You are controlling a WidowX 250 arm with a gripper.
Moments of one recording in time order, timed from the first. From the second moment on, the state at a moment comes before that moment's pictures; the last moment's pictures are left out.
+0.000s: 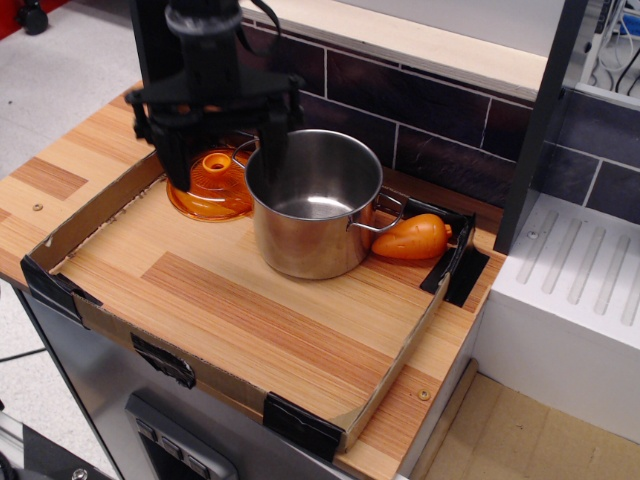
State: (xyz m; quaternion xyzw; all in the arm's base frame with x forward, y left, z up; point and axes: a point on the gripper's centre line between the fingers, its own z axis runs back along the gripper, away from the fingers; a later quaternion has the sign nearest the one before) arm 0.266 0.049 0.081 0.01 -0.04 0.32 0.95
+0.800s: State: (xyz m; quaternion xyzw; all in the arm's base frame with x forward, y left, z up) arm 0.287 0.043 0.055 0.01 -0.04 0.35 0.94
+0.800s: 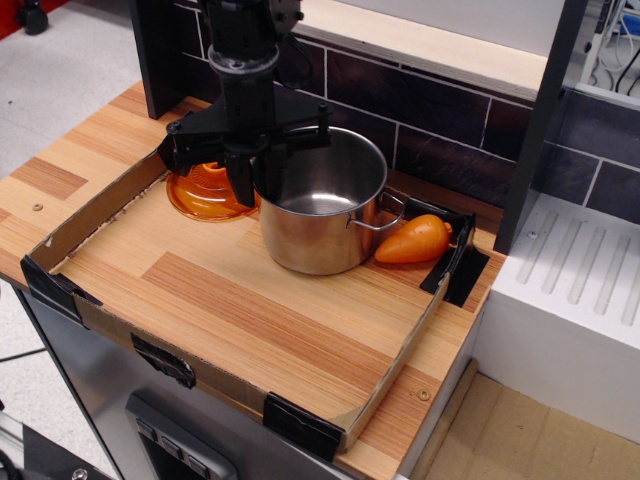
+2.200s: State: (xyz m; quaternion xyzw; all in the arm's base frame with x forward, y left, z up) arm 0.242 0.082 0.096 0.06 -0.02 0.42 0.90
